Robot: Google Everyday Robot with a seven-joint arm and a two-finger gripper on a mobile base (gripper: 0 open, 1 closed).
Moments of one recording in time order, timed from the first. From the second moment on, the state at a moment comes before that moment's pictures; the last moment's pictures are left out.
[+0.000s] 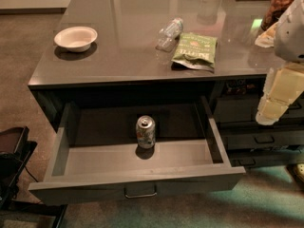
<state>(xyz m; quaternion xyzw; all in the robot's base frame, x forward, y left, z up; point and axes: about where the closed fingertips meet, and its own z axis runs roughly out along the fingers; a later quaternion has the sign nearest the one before) 0.438 -0.217 0.976 -0.60 0.78 -0.03 0.16</state>
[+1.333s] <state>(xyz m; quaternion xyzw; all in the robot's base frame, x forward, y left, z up) 0.475 -0.165 0.876 -0.58 0.78 0.05 0.22</state>
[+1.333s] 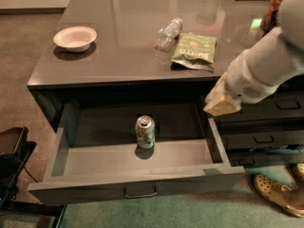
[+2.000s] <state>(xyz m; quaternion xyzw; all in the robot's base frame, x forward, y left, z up) 0.505 -0.132 0.821 -0.55 0.79 0.08 0.25</state>
